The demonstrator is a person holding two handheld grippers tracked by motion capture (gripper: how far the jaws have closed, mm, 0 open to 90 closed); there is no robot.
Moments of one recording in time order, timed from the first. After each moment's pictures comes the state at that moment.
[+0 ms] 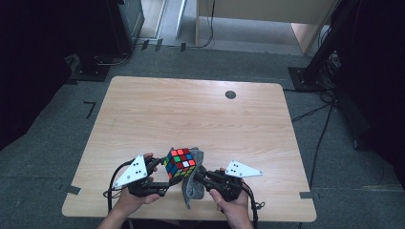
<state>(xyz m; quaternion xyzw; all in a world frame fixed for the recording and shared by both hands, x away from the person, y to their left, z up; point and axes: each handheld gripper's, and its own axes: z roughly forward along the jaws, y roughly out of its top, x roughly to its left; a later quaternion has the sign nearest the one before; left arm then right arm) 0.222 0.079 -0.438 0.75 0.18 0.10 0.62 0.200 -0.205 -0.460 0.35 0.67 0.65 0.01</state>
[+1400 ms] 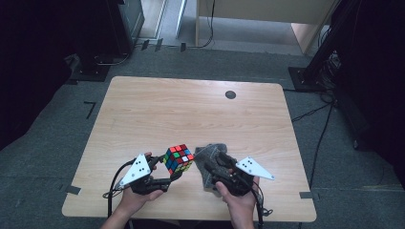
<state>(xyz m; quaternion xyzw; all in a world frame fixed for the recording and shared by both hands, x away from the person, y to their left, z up) 0.226 0.072 -0.455 0.76 0.22 0.14 0.60 0.197 -0.220 -0.441 0.48 0.62 0.60 0.16</state>
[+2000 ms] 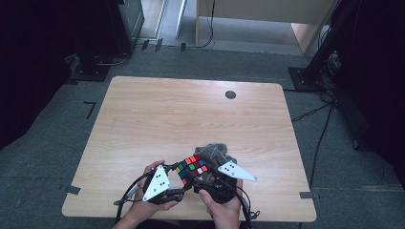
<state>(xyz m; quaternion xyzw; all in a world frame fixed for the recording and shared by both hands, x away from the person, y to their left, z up) 0.205 0.034 -0.467 0.79 0.18 0.19 0.55 0.185 -0.178 -0.439 0.49 0.63 0.60 0.07</state>
